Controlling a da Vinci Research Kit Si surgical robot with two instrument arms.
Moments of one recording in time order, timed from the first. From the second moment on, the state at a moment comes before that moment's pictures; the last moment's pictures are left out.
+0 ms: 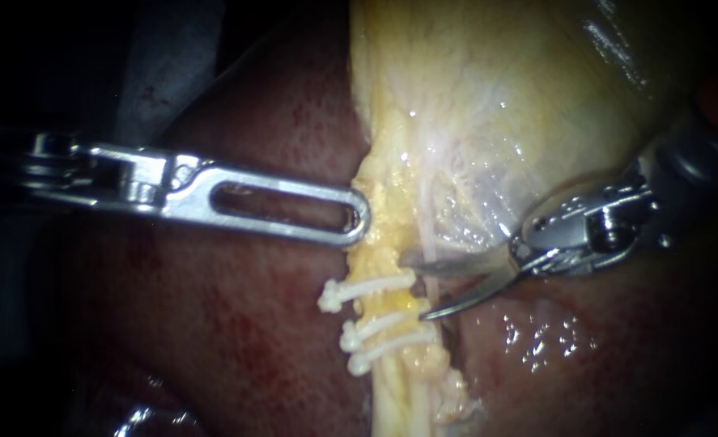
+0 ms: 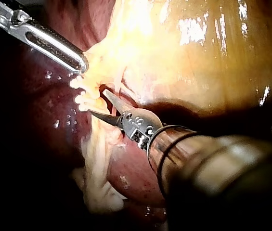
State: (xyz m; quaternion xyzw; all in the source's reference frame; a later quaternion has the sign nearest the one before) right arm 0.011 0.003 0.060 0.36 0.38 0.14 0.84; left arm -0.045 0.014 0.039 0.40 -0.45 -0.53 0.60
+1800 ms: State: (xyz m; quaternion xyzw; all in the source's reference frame) right arm 0.015 0.002 0.062 0.37 0.40 0.16 0.82; left arm -0.046 0.014 0.039 0.40 -0.45 -0.53 0.60
